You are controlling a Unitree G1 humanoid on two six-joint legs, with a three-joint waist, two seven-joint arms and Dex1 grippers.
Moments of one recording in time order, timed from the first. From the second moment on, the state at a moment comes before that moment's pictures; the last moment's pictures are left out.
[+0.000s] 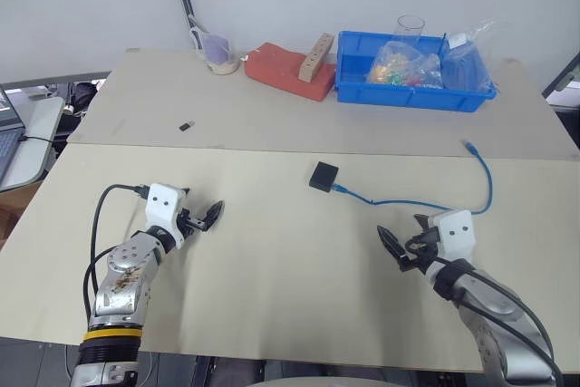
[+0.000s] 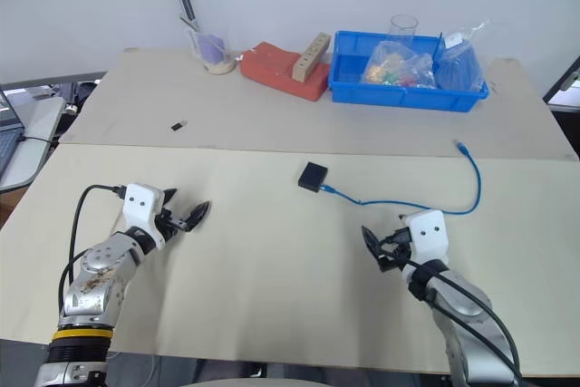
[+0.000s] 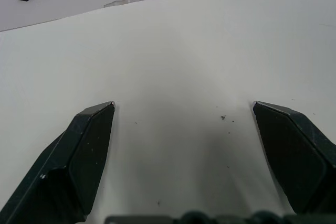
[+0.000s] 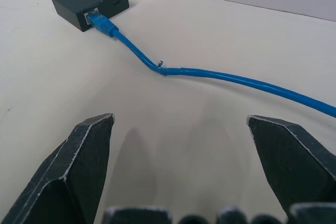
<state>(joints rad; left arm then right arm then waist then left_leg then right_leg) -0.11 0.43 0.15 0.05 -0.23 0.22 -0.50 0.20 -0.38 -0.14 -0.51 0.24 0.50 0.36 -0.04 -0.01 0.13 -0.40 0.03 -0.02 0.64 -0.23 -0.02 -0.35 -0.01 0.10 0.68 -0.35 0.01</state>
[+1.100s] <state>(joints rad) -0.35 0.68 -0.02 -0.19 -0.46 0.40 -1.11 -0.66 -0.55 0.20 0.47 0.18 0.30 1.11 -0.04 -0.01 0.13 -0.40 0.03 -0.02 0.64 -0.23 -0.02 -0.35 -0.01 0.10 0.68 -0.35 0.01</state>
